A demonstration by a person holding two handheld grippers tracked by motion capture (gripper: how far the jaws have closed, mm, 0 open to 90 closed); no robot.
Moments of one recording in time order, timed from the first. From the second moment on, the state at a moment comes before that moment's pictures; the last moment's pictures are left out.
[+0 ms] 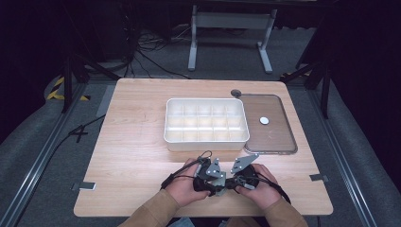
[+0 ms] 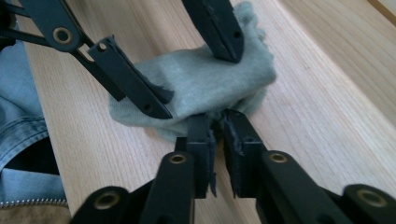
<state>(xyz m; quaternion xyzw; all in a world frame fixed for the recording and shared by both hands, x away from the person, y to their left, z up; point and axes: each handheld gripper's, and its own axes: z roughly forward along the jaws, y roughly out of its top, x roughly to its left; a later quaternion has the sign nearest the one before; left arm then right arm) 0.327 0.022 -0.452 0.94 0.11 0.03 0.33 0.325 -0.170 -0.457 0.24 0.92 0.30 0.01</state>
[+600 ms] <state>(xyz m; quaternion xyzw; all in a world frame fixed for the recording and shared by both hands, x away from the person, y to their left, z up) 0.324 0.019 -0.451 0.94 0.11 0.05 0.32 0.323 -0.177 -0.439 0.31 0.87 0.39 0.04</state>
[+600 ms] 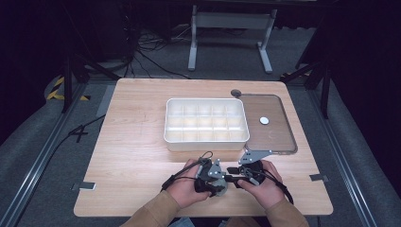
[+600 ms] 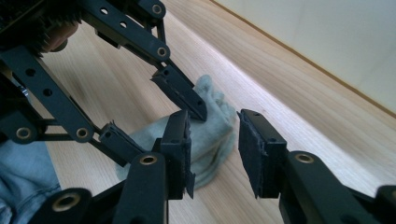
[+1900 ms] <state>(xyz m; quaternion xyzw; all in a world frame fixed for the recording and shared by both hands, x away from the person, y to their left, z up) 0.310 0.030 -0.453 0.95 0.16 0.06 0.27 0.340 -0.166 -0.470 0.35 0.86 0.37 -0.05</state>
